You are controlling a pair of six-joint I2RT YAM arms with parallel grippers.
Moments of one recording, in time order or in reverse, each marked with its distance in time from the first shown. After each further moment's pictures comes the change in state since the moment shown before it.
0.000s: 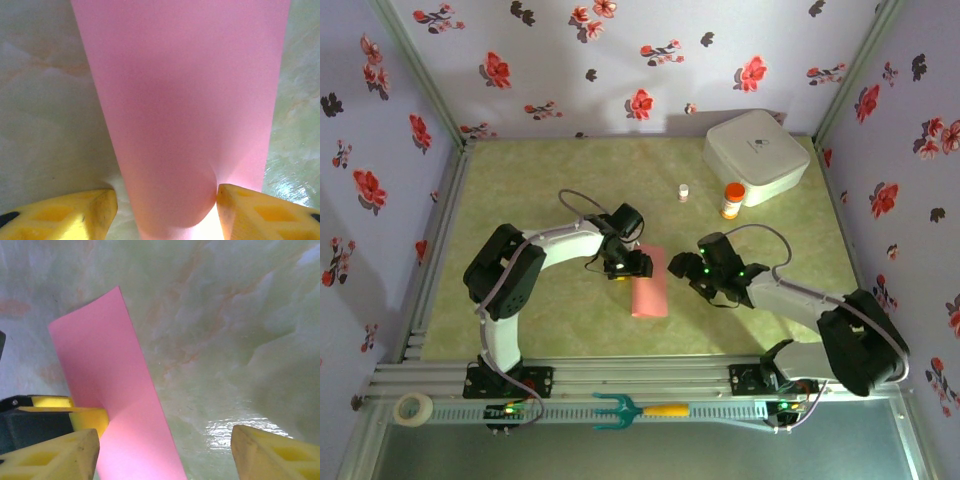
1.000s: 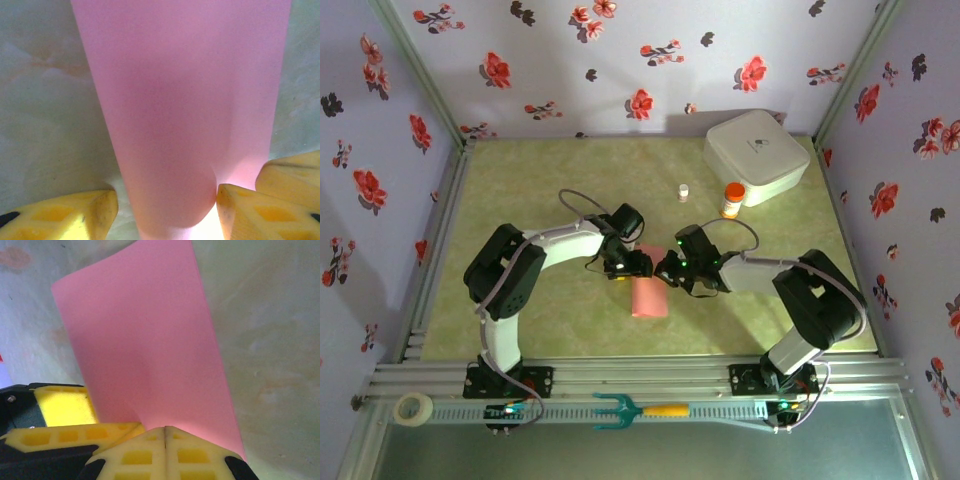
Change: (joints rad) left arm -0.002 0.004 0.000 0.000 -0.004 -0.001; right arm 0.055 0.303 0.134 0.147 -0.157 -0.012
